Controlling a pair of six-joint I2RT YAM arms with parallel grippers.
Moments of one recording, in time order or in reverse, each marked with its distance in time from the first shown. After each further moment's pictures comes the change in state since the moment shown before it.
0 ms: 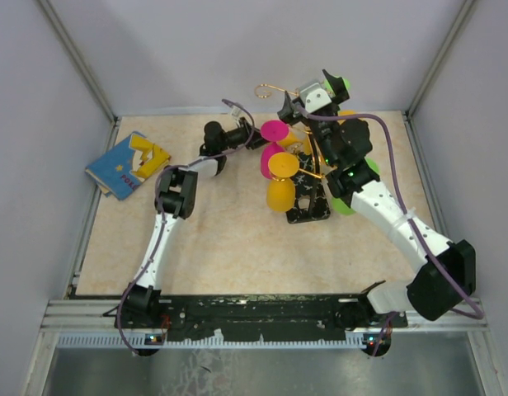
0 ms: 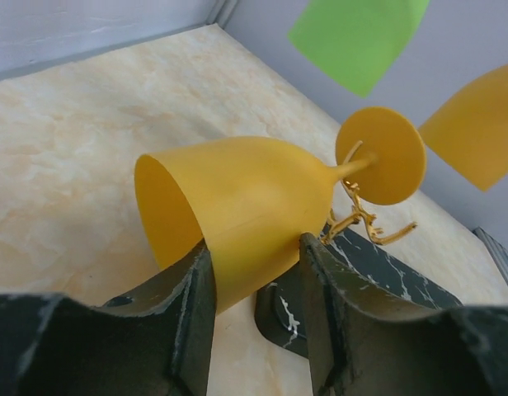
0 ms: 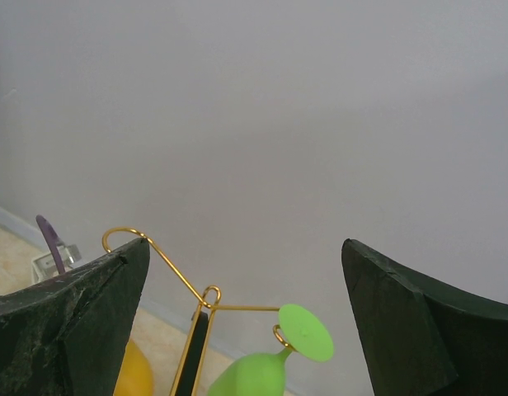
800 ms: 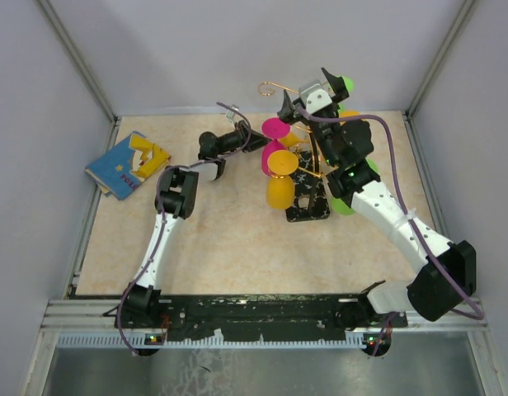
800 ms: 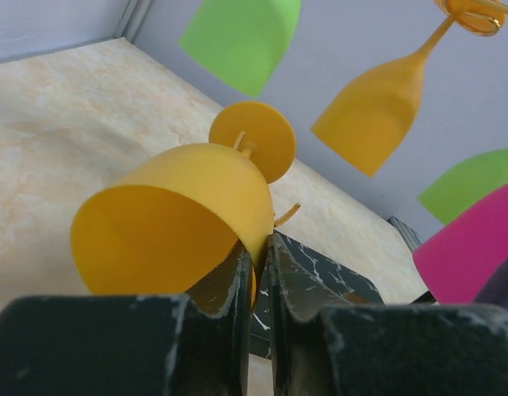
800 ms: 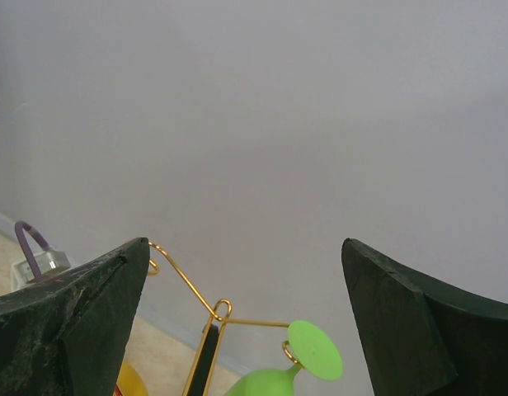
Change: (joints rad) left arm 0.005 0.006 -0.054 0.372 0.108 -0.315; right arm 0.000 -0.005 -0.001 0.020 -0.026 0.000
